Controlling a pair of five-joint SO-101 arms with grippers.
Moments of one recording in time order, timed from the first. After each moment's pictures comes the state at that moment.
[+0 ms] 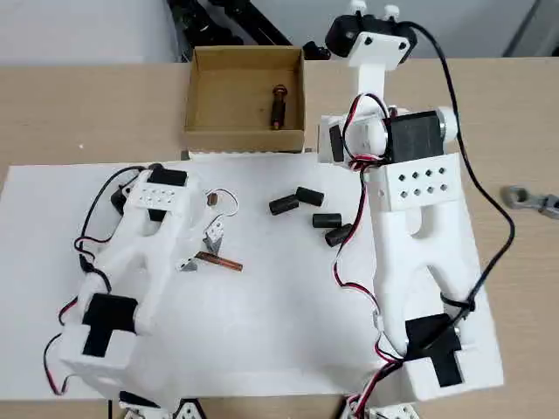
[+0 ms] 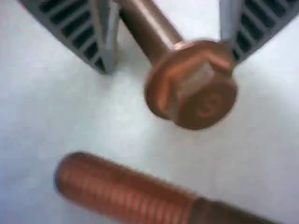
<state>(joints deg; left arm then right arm) 3.9 10.8 21.4 76.8 59.7 -15.2 -0.3 -29.0 94.2 -13.1</state>
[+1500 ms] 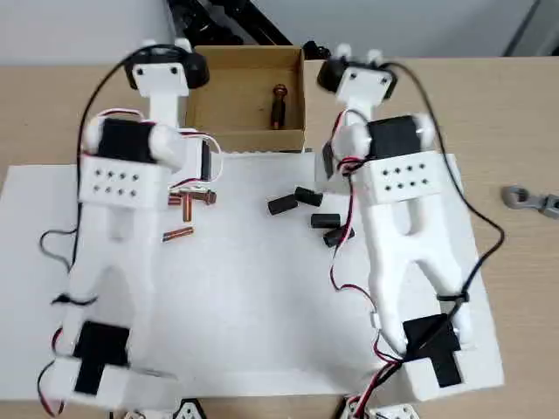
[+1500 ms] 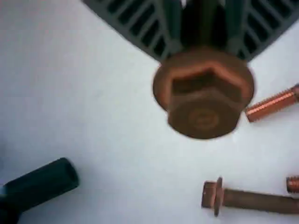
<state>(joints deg) 5.2 -3.7 -16.2 99.2 13.5 -16.9 -0.3 -13.9 95.2 -14.9</state>
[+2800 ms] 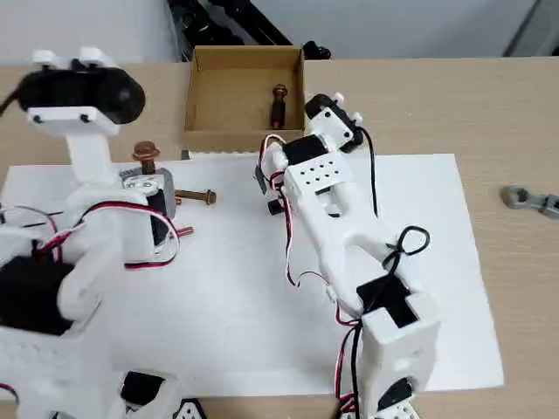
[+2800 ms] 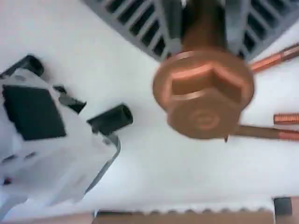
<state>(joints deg) 5.2 -35.7 -6.9 99.3 13.5 -27.2 19.5 -9.3 69.3 -65.1</state>
